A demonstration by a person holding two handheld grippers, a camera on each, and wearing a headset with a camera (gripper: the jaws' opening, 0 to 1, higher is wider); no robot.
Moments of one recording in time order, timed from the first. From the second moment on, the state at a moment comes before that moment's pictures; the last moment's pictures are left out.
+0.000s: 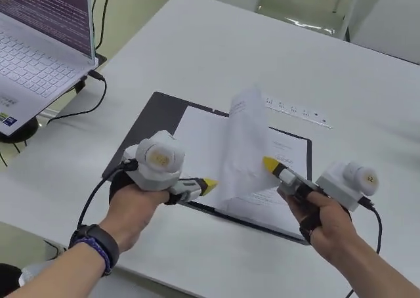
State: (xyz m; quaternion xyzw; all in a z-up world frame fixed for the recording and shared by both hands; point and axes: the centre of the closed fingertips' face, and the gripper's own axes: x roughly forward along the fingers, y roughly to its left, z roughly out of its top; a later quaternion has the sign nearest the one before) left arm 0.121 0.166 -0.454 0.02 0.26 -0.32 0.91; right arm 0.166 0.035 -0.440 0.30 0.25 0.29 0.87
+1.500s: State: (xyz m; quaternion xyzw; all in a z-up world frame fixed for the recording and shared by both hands) left arm 0.105 0.272 -0.449 0.01 0.26 -0.25 0.93; right arm 0.174 0.155 -0.471 0.29 0.31 0.35 0.84
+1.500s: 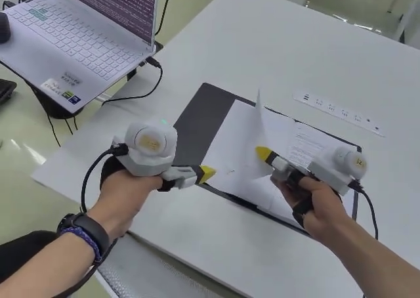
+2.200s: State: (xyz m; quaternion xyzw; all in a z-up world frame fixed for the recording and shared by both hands) left arm 0.108 0.279 -0.442 0.00 0.26 -0.25 0.93; right arm 0.171 0.193 -0.495 0.29 0.34 0.36 0.82
